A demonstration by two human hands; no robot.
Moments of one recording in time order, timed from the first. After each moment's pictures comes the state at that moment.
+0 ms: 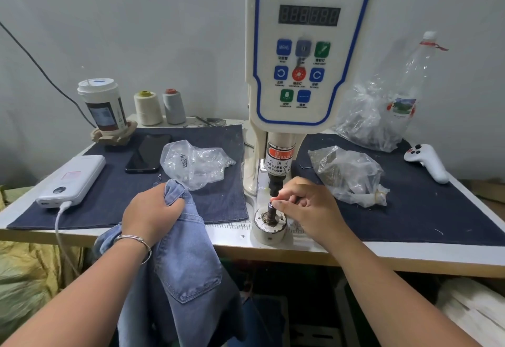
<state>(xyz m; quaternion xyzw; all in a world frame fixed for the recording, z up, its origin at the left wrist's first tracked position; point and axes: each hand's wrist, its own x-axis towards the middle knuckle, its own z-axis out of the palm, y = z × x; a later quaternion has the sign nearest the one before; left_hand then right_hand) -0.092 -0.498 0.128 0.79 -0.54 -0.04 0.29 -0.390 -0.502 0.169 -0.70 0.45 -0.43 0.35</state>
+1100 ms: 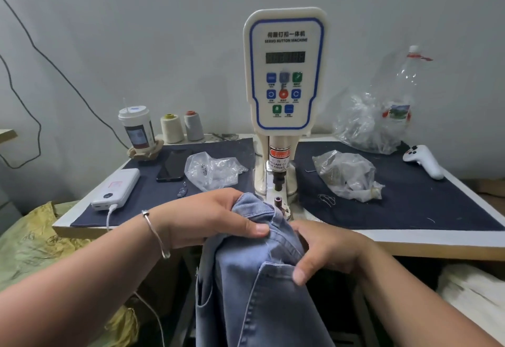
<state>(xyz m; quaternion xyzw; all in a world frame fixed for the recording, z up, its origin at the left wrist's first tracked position) -0.179 -0.386 0.269 0.37 -0.63 -0.65 0.21 -0.401 -0.414 0.211 -0.69 0.20 -0.10 0.69</state>
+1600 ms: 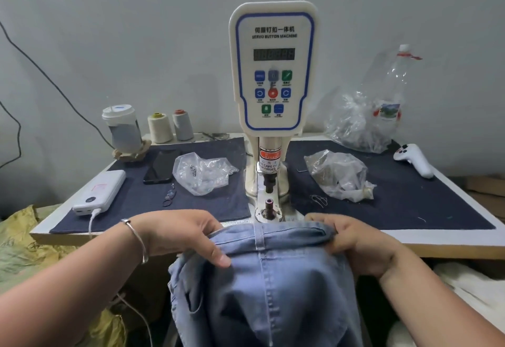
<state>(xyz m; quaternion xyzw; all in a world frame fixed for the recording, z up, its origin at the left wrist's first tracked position) -0.143 -0.416 0.234 0.44 -0.65 -0.62 0.05 -0.453 -0.433 0.190 -0.52 0.23 -0.25 0.78</state>
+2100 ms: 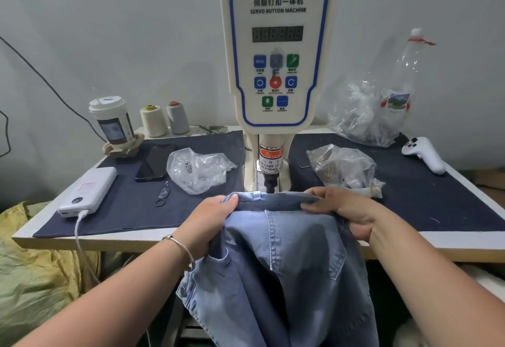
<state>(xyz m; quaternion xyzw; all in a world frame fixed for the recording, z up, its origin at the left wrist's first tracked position) -0.193 -0.467 0.176 0.62 -0.47 -0.48 0.40 -0.446 -0.503 0.190 -0.45 0.44 -0.29 0.72</state>
